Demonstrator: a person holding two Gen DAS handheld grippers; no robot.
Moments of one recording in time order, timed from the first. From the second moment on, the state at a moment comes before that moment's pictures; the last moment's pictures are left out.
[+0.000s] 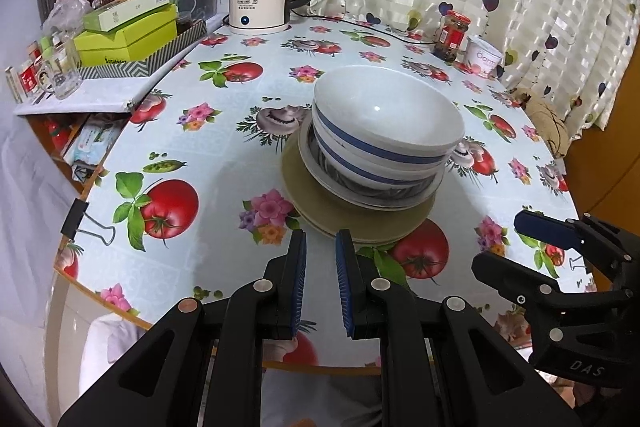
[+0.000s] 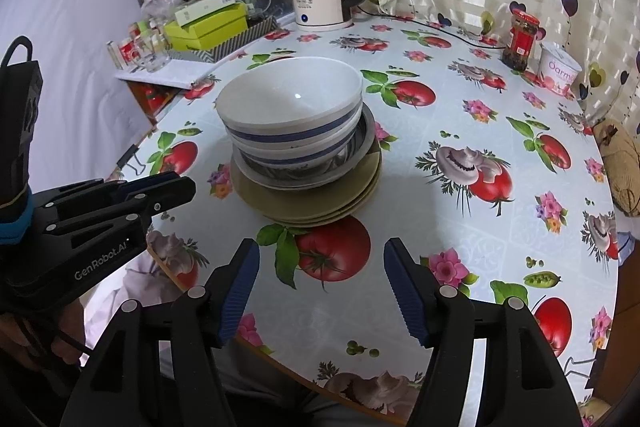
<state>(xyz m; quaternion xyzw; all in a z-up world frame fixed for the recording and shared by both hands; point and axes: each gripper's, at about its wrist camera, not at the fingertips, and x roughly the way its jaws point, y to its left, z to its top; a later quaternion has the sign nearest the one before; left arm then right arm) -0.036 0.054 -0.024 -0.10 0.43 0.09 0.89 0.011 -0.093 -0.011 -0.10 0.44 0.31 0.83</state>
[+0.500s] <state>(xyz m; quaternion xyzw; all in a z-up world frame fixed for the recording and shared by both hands) -0.032 0.054 -0.028 -0.10 0.43 0.08 0.89 0.011 -0.090 -0.012 -0.11 0.44 0.32 0.83</state>
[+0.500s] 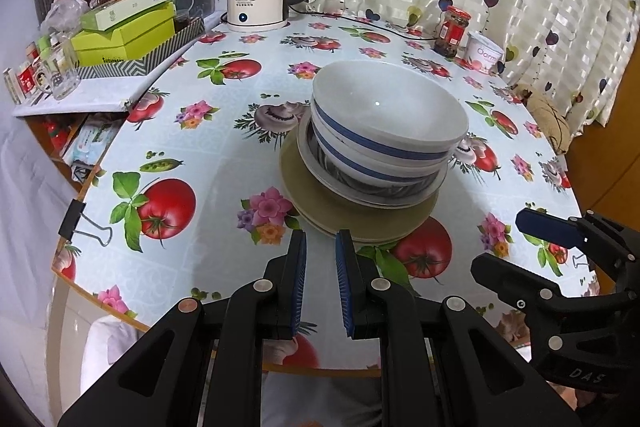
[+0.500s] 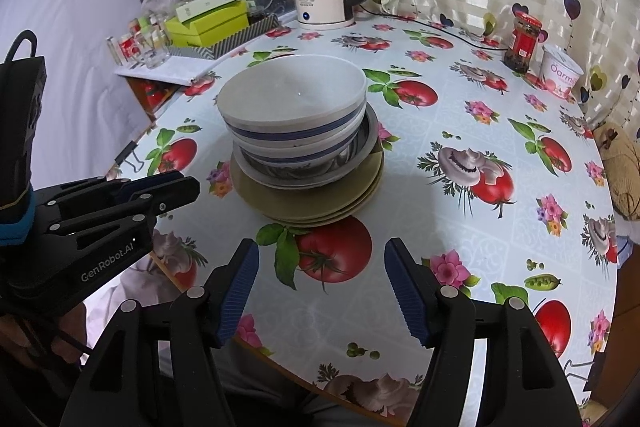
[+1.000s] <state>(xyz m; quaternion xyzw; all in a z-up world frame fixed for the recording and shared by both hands) -0.031 0.054 -0.031 -0.11 0.44 0.08 0.89 0.013 -0.090 -0.015 -0.11 0.45 0.31 0.83</state>
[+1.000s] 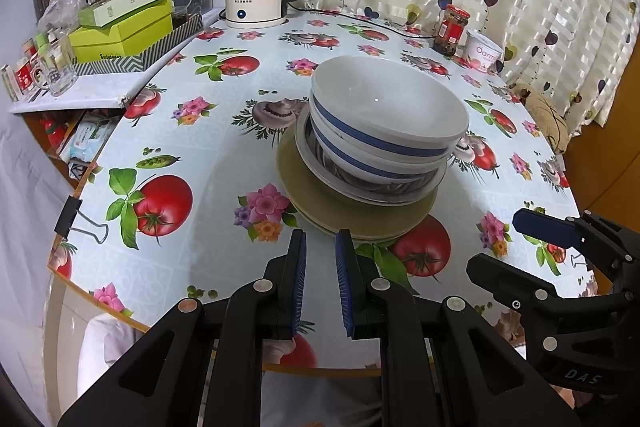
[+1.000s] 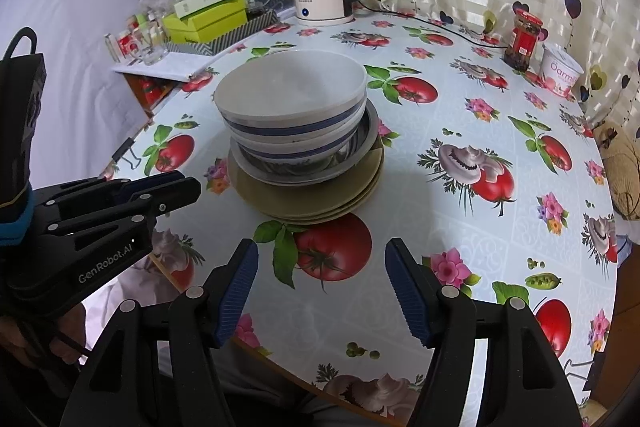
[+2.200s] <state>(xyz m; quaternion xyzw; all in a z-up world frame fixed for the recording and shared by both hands) -0.031 0.049 -0.032 -0.11 0.44 0.07 0.89 0.012 -0.087 -0.016 -0.11 0.45 0.31 0.83</state>
